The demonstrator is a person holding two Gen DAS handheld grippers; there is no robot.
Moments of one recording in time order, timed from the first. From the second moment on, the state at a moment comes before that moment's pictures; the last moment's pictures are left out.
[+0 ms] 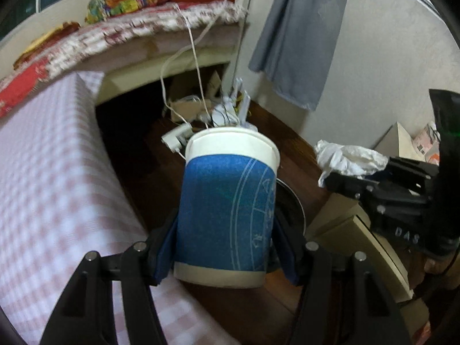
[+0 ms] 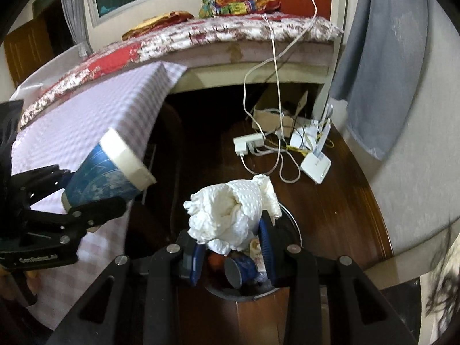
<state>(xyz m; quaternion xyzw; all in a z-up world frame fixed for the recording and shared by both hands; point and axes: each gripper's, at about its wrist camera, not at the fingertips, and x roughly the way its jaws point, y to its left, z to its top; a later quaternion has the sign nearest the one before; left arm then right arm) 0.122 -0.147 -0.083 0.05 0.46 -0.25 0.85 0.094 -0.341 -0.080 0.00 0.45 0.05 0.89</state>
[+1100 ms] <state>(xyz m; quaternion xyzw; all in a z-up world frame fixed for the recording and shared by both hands) 0.160 -0.210 -0.216 0.08 0.63 -0.20 0.75 0.116 -0.382 -0.245 -0.05 0.59 0.05 0.81</state>
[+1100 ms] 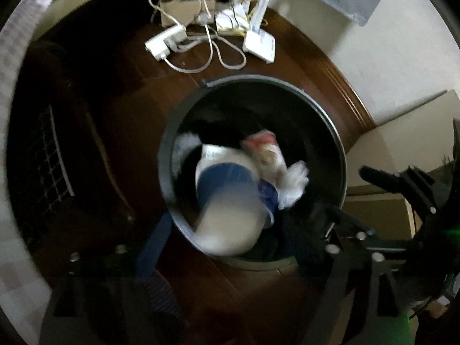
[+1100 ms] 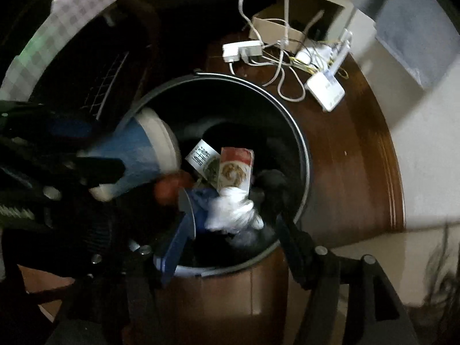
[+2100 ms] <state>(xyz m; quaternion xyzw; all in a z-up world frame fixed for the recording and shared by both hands) 0.066 -0.057 -0.020 0.05 0.42 -0.14 0.89 0.033 -0.282 -0.015 0.03 0.43 -0.02 0.90</state>
